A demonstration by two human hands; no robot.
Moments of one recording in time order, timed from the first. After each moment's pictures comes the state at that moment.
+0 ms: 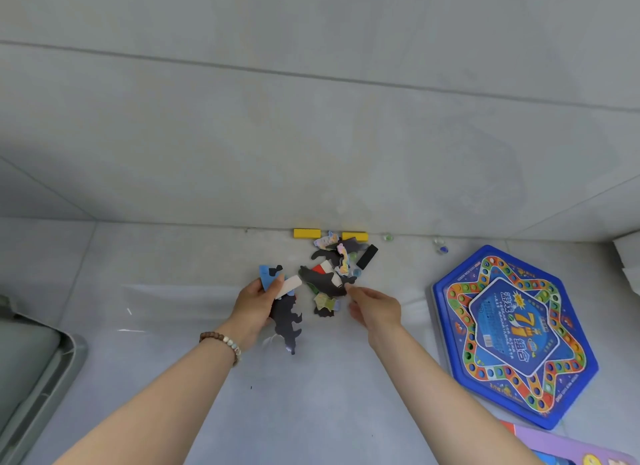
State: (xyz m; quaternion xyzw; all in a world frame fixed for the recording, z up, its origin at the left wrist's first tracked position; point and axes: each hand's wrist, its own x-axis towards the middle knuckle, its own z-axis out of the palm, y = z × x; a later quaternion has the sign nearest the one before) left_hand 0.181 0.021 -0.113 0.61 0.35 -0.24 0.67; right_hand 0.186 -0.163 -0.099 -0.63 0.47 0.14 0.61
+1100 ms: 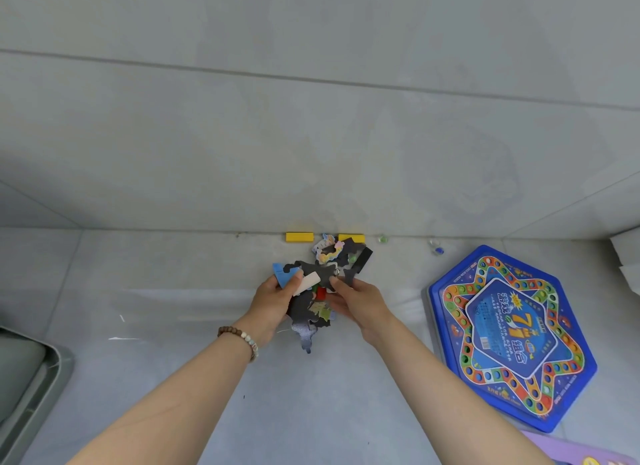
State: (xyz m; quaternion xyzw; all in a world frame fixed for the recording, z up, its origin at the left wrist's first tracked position) left_hand 0.199 -0.011 -0.114 0.61 0.32 -0.25 0.68; right_hand 0.202 -0.159 -0.089 -0.61 0.35 0.25 0.67
